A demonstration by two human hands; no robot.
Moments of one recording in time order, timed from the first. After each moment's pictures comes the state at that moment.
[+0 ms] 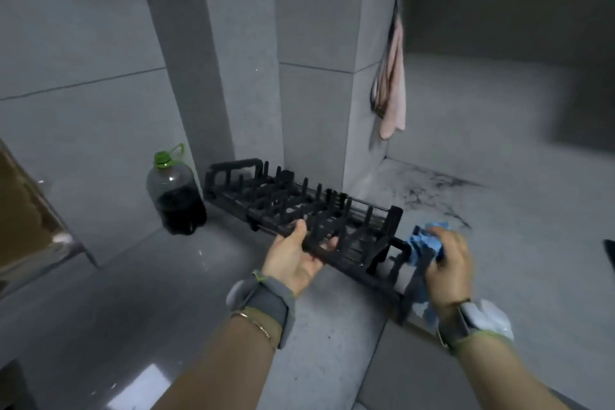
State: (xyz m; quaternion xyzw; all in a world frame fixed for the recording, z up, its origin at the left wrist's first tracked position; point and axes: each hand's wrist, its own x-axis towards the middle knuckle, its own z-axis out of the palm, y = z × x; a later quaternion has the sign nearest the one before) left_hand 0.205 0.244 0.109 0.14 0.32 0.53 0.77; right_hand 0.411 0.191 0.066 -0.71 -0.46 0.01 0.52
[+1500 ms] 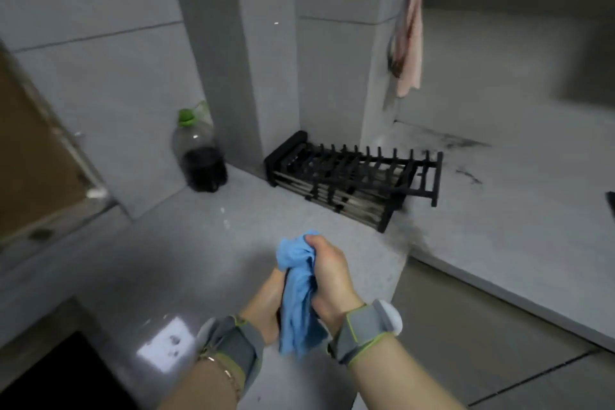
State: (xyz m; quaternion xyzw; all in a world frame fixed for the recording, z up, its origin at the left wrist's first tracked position) left_hand 0.125 0.144 0.072 0.15 0.38 0.38 0.83; right_hand 0.198 0.161 0.057 -0.50 -0.16 0.60 0.60
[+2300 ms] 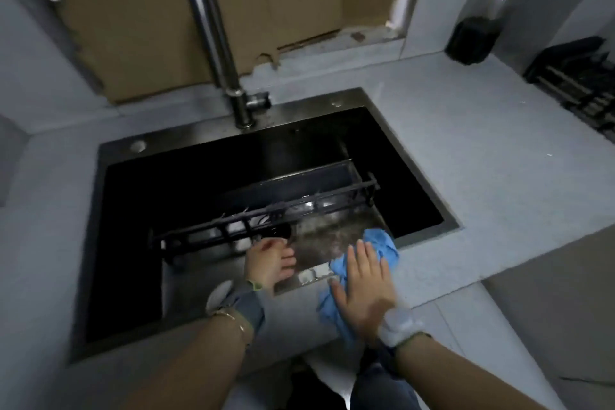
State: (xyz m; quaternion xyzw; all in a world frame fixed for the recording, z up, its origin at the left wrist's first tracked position) left_hand -0.221 -0.254 -0.037 0.00 0.71 0.53 0.47; right_hand -0.061 -0.212 -0.091 -0.48 -0.86 0.12 -0.09
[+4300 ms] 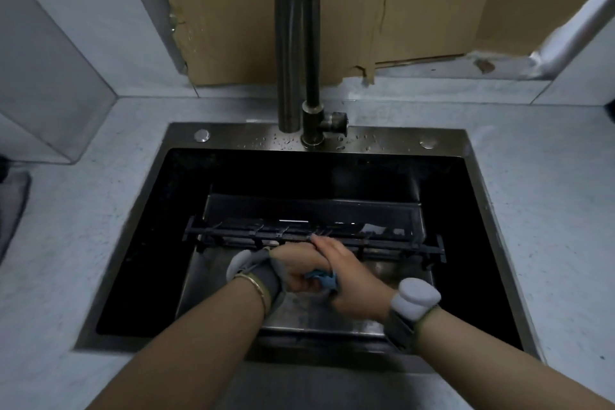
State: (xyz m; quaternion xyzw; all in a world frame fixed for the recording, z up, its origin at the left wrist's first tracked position) left_hand -0.293 -0.169 -0.032 0.07 0.66 0.36 0.66; right_hand -0.186 -0.085 -0.056 -0.12 -0.88 0.44 -0.13
